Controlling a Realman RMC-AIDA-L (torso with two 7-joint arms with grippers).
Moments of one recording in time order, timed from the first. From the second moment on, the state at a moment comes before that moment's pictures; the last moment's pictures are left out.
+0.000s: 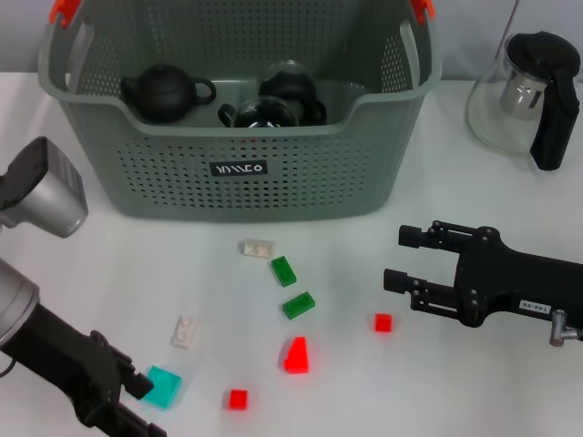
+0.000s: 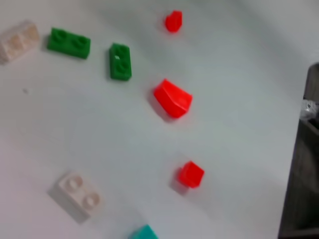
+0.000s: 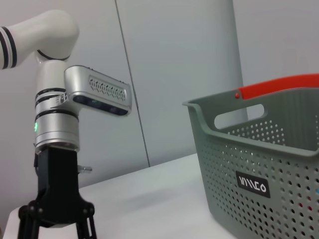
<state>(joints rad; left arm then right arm) -0.56 -2.17 0.78 1.14 2.75 1.99 -1.85 0.48 2.08 -0.76 -0.42 -1.83 -1.58 1.04</state>
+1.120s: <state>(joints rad) -0.58 -2.17 0.80 0.99 2.77 1.81 -1.87 0.47 2.08 -0.76 -0.42 -1.83 -1.59 1.05</state>
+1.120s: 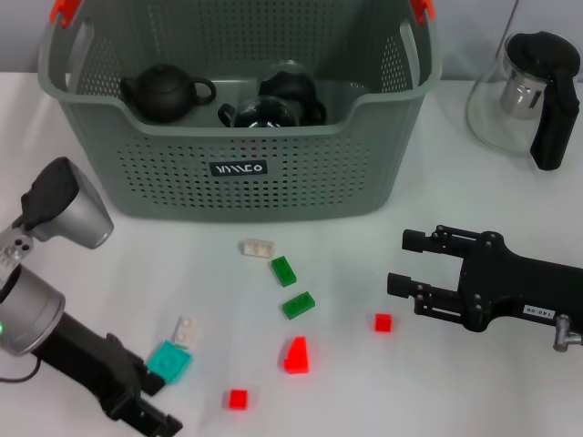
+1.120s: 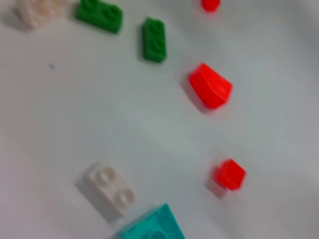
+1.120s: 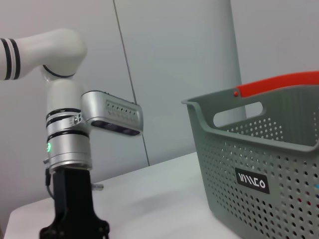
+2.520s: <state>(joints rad) -0.51 -2.18 0.80 1.05 2.52 1.56 -1.90 0.48 2.07 -0.75 -0.42 -1.83 -1.59 1.05</state>
